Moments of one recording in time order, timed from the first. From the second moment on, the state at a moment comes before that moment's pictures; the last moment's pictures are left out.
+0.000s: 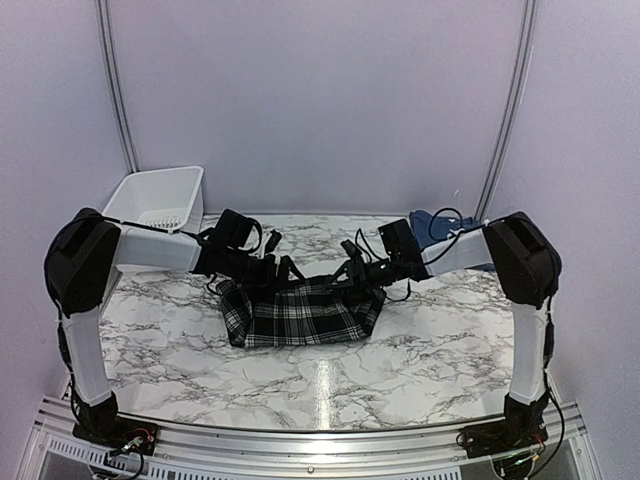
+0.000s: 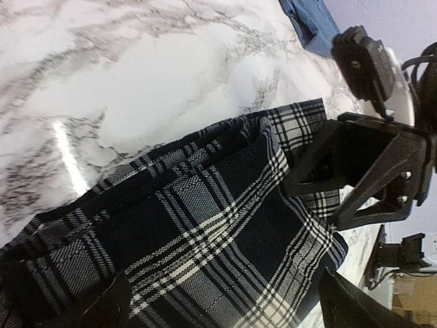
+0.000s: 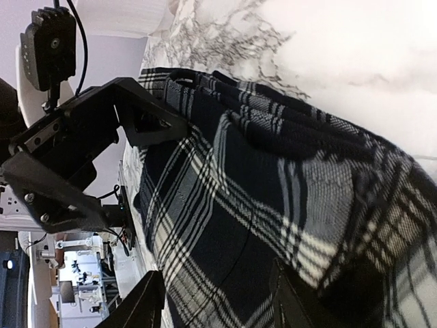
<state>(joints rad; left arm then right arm) -0.58 1.97 1.24 -0.07 0.52 -0.53 0.50 2.11 1.27 0.09 -0.94 0.61</state>
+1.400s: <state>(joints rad) -1.13 2.16 1.52 -0.34 -0.24 0.37 0.35 1.68 0.67 0.01 -0.91 0.72</state>
